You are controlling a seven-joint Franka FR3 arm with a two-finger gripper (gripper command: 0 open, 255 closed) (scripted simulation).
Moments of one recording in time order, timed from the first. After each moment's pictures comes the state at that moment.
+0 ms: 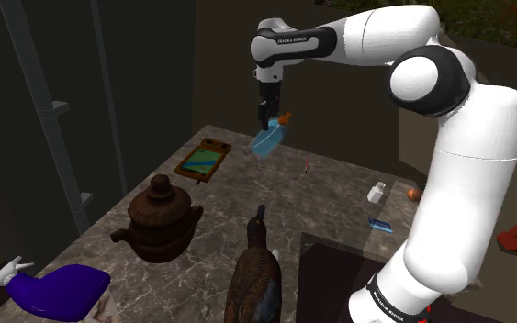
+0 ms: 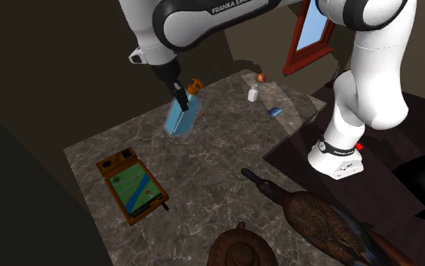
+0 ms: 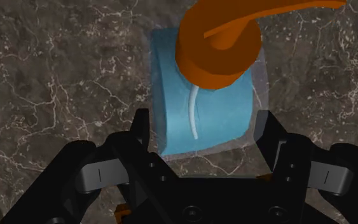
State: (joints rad) arm -0.08 0.33 -0.04 -1.51 -0.10 1.65 -0.45
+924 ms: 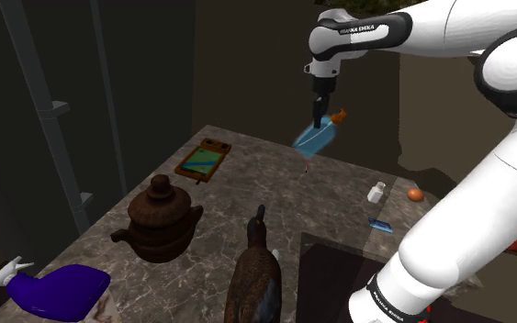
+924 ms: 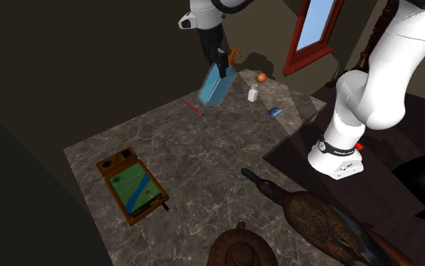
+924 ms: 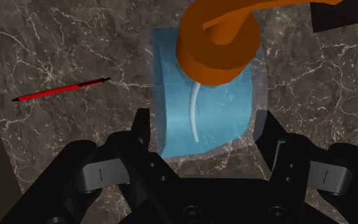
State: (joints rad) arm -0.19 -0.07 -0.13 -1.89 -0.15 1.66 -0.65
